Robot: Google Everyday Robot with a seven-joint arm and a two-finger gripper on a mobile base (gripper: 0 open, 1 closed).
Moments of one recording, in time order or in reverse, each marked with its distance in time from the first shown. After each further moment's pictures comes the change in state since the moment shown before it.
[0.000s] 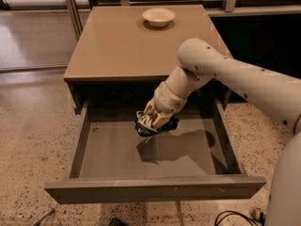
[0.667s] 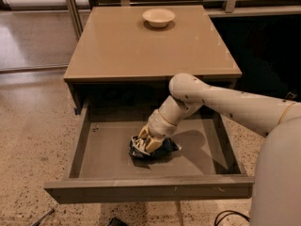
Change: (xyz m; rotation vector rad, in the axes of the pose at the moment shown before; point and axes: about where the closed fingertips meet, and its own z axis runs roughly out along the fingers) arm 0.034 0.025 0.093 -0.078 -0.065 0.110
